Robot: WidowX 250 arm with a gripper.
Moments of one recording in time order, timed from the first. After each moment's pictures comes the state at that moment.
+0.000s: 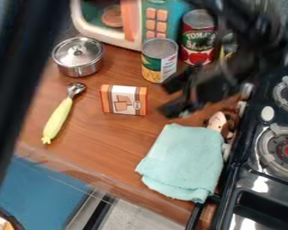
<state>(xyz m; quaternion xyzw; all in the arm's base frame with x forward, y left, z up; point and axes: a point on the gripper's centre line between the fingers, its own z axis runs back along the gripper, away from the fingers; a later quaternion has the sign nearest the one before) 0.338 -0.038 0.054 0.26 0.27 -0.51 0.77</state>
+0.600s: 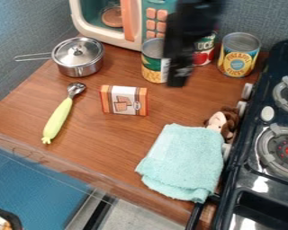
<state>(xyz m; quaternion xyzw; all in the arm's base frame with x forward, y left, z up) 0.301 -0.014 0.130 0.04 -0.07 -0.45 0.89</state>
